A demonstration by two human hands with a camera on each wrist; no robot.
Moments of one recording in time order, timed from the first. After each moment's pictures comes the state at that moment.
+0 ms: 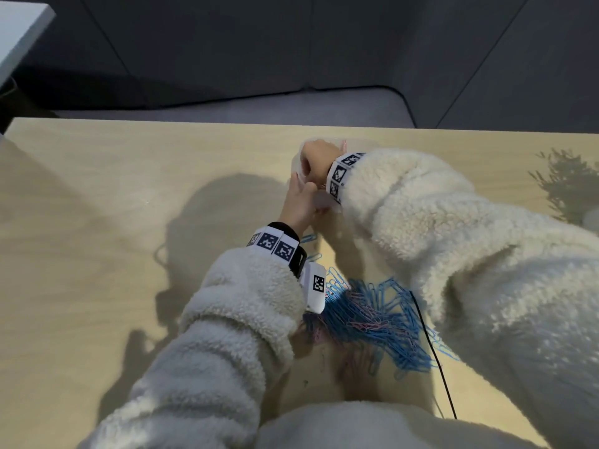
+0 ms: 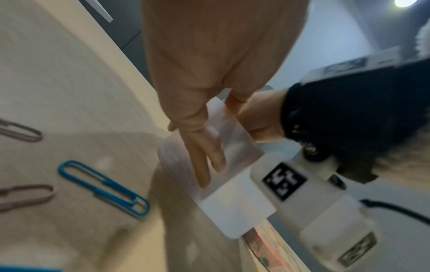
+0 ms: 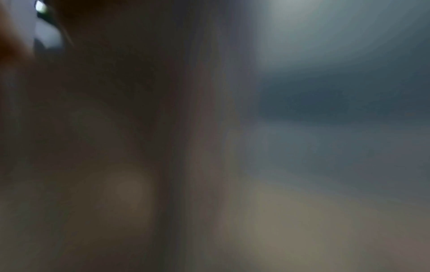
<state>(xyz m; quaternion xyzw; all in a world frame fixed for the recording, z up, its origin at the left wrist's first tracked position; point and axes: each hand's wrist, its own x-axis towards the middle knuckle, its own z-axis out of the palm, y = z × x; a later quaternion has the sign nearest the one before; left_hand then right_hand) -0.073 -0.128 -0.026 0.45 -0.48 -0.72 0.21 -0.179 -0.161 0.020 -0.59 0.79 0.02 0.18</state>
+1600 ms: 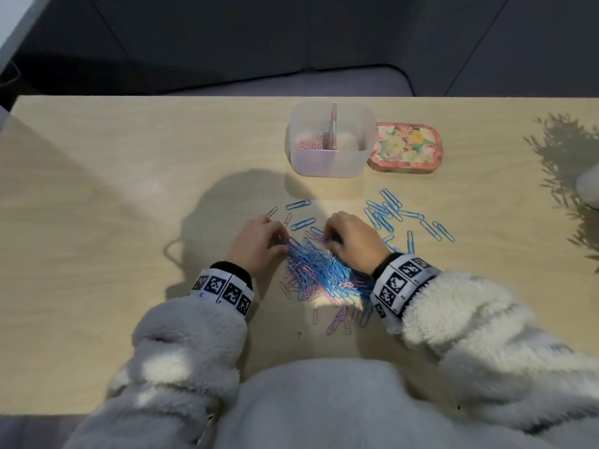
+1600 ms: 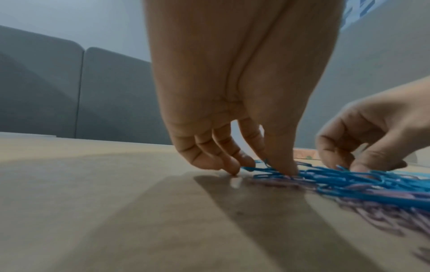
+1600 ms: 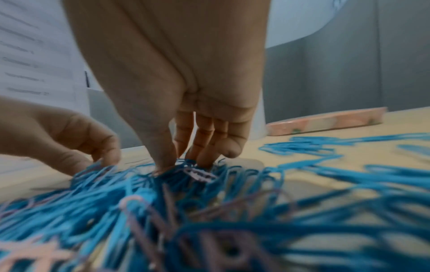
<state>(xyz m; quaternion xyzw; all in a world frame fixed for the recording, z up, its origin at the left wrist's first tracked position) 0.051 -0.065 -0.040 0.39 -0.86 -0.32 -0.02 -0.123 0.043 -0.033 -0.56 0.77 -0.13 0.28</state>
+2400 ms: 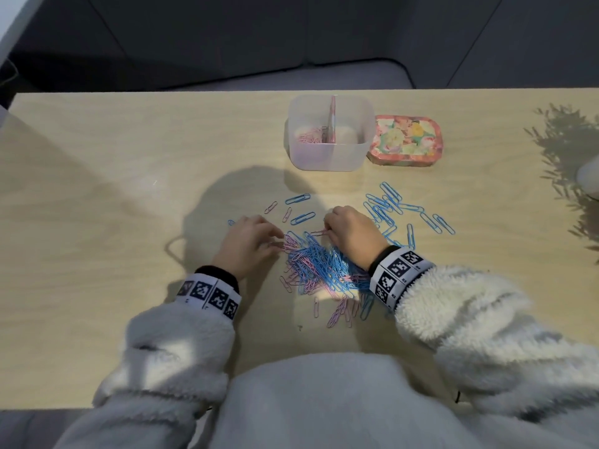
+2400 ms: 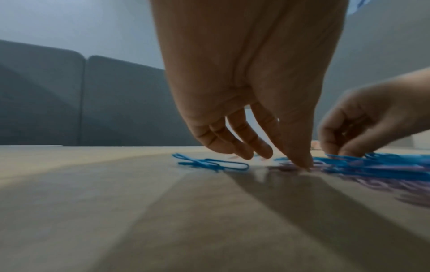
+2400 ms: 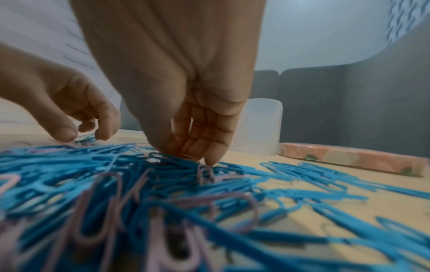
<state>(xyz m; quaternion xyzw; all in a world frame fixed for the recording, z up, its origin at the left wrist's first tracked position) 0.071 -0.060 -0.033 0.35 -0.89 -0.29 0.00 -0.122 0.036 -0.042 -0.62 0.76 -0.04 0.20</state>
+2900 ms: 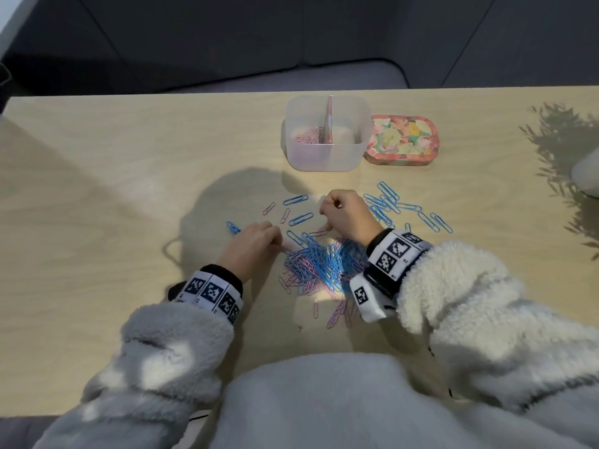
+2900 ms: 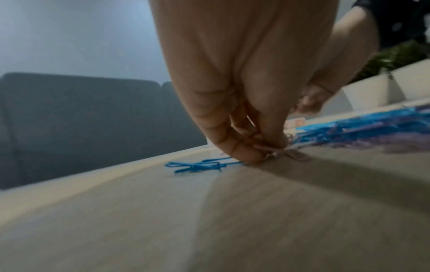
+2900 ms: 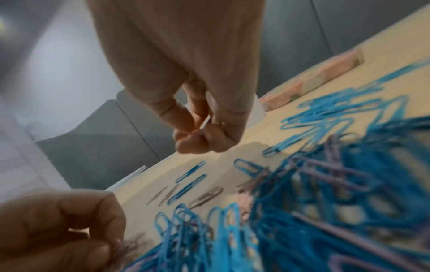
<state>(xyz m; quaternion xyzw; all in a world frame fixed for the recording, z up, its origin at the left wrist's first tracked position) 0.063 -0.058 -0.034 0.29 -0.93 -0.24 -0.02 -0.124 0.014 -0.023 -0.37 0.78 -0.33 0.38</state>
